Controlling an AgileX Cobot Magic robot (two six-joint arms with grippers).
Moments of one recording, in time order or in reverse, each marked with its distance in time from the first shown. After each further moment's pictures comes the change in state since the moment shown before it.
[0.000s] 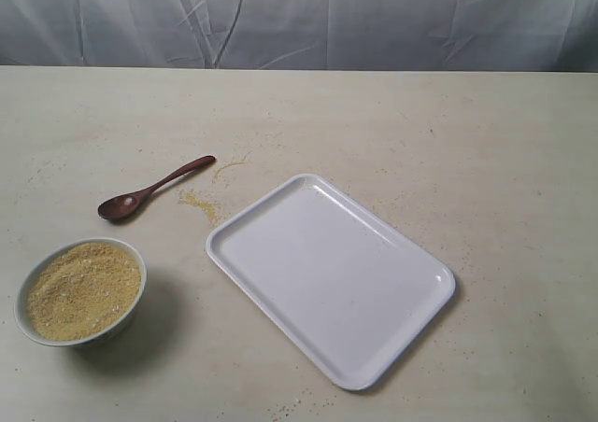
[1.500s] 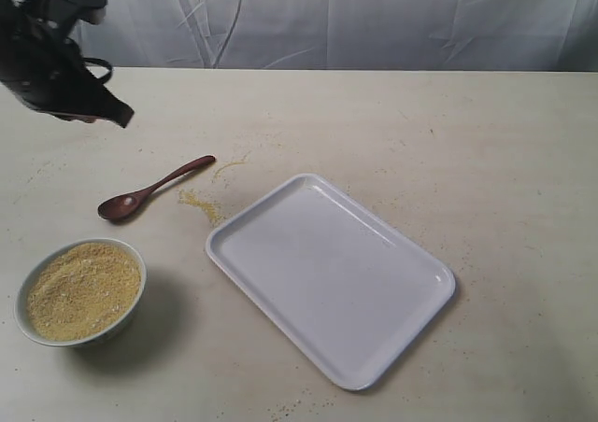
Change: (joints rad) left arm -0.231 1.669 -1.182 0.045 0.754 0.163; right arm 0.000 0.000 0.000 0.000 0.000 0.000
